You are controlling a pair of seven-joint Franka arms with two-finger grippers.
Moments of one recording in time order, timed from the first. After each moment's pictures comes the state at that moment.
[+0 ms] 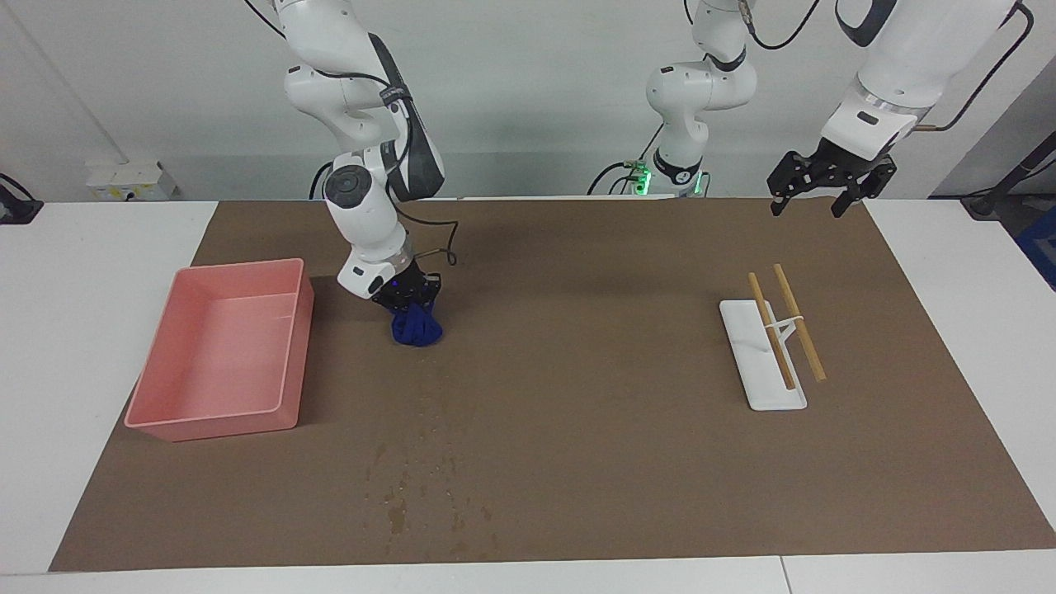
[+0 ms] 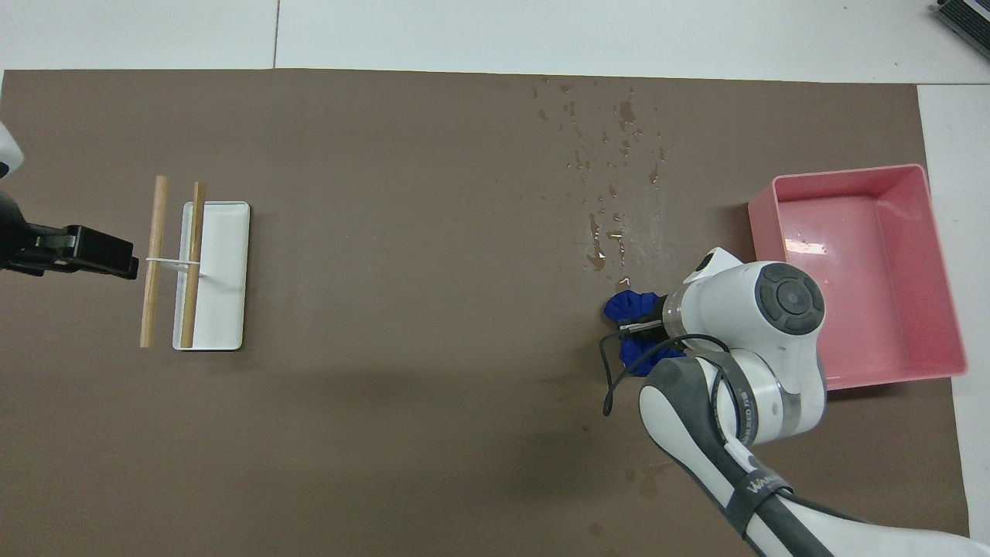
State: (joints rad) left arm 0.04 -0.03 -0.13 -1.57 -0.02 1.49 0.02; right arm 0.16 0.10 0.12 -2.28 0.17 2.42 0.03
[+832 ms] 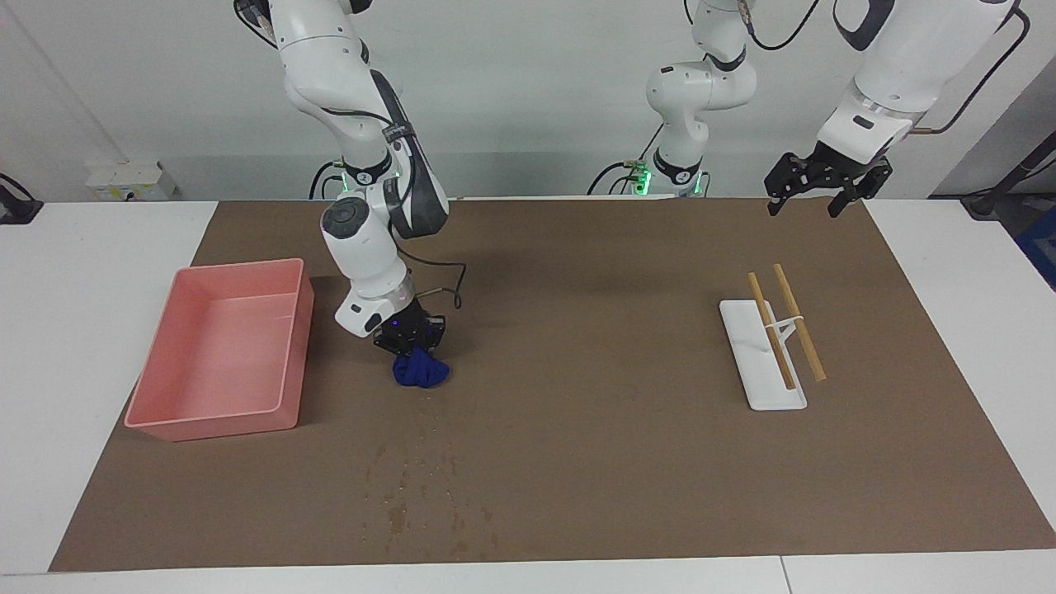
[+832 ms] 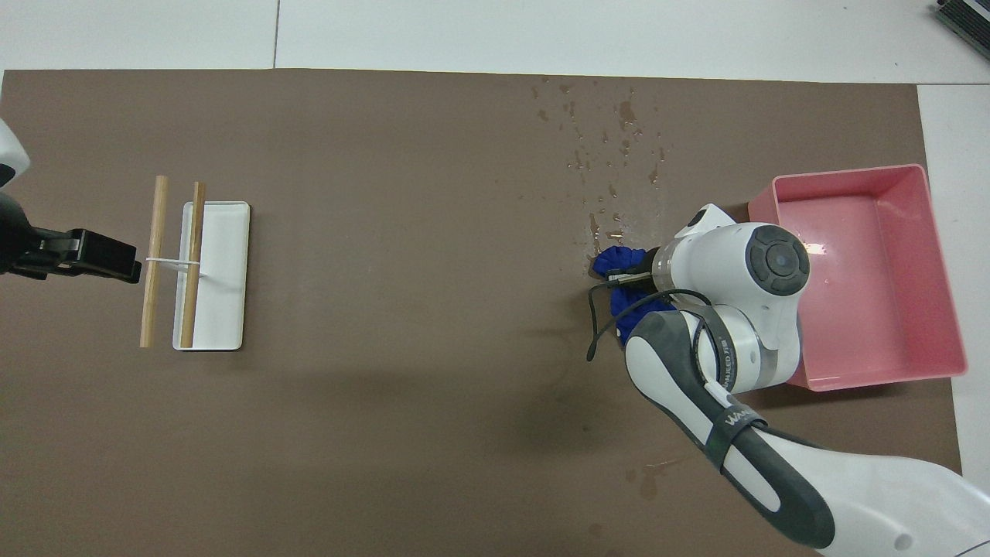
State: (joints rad) left arm 0.04 -0.03 -0.13 -1.57 -0.02 1.49 0.02; right arm 0.16 0.29 0.12 -2.06 0.17 2.53 0.03
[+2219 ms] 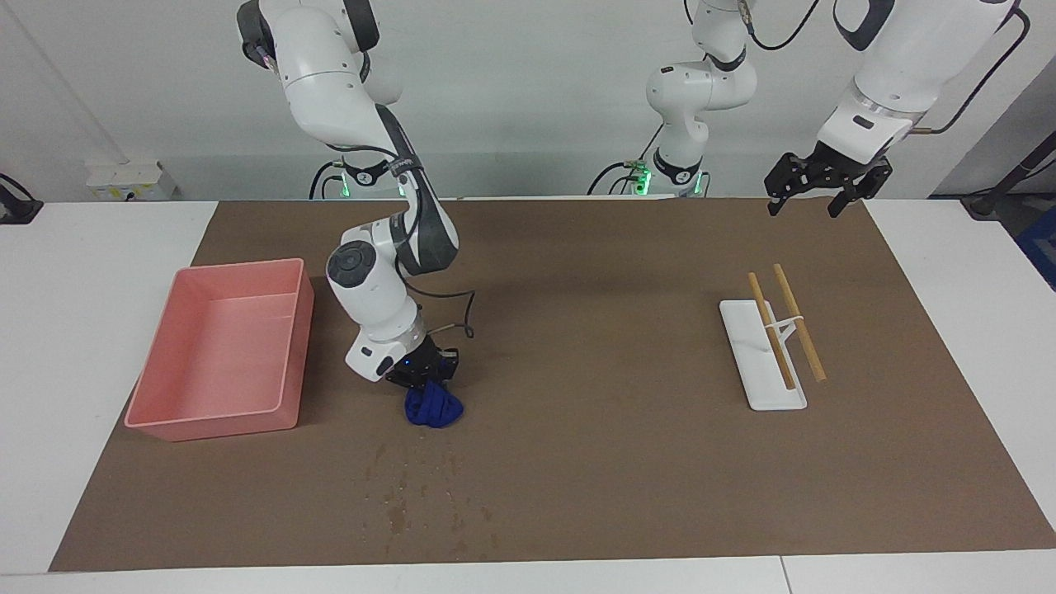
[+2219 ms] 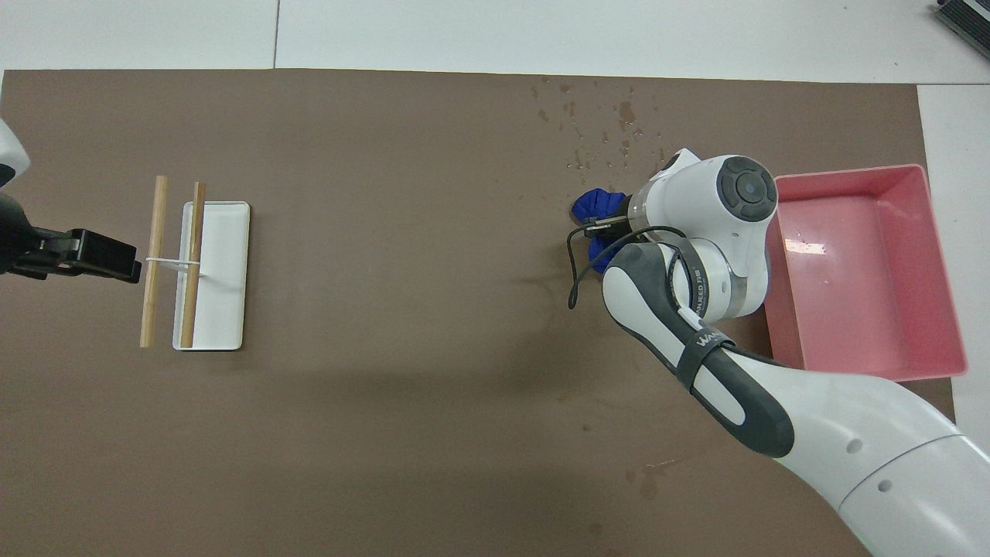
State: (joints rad) left arm 0.04 -0.03 -0.13 -1.57 -0.02 1.49 0.02; right arm 0.16 0.46 0.12 -1.80 0.17 2.34 0.03
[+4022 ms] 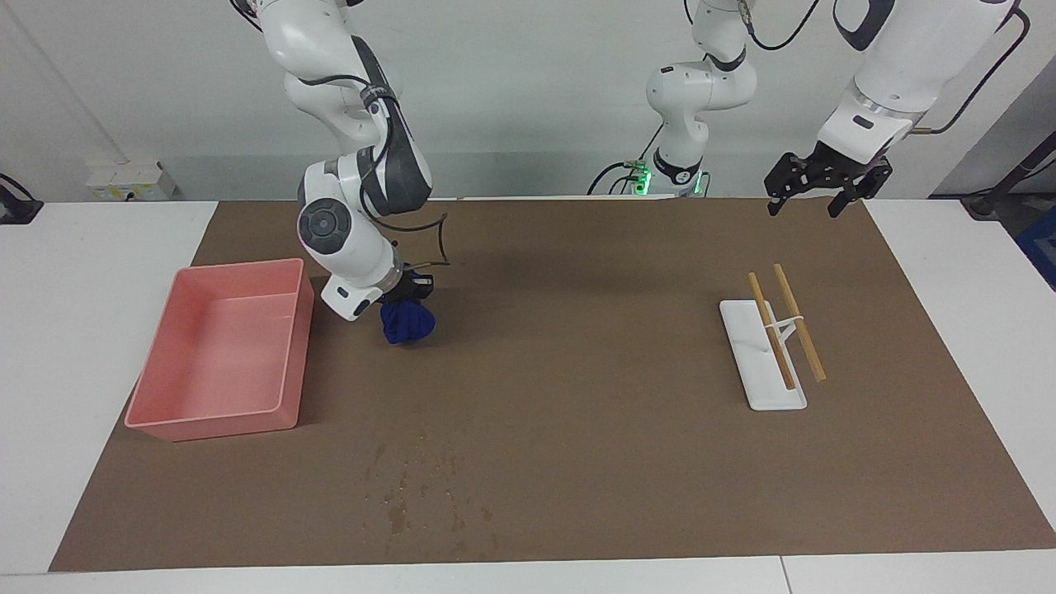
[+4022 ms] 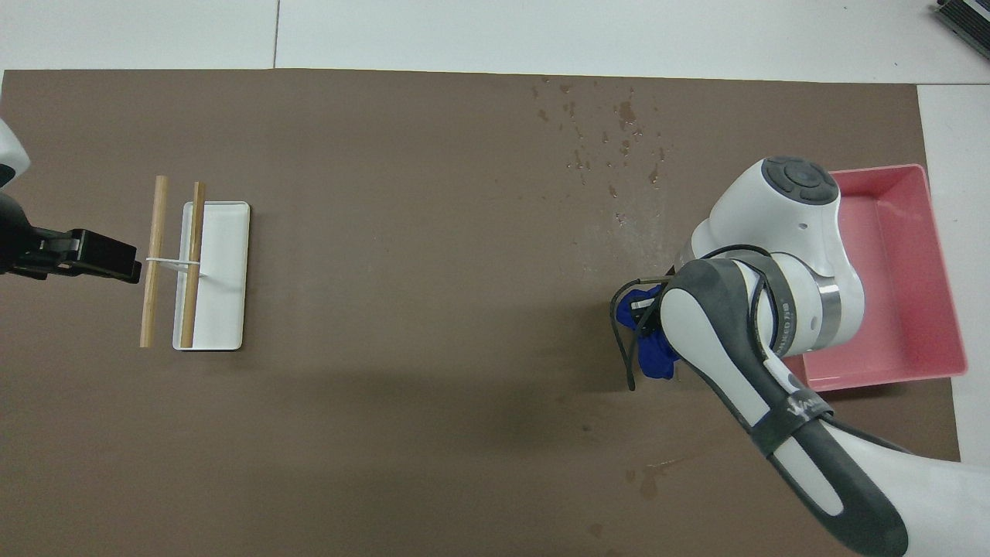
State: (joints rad) left arm 0.04 -0.03 -0.13 -1.57 -0.02 1.49 0.02; right arm 0.12 0.22 0.12 -1.95 0.17 1.96 0.12
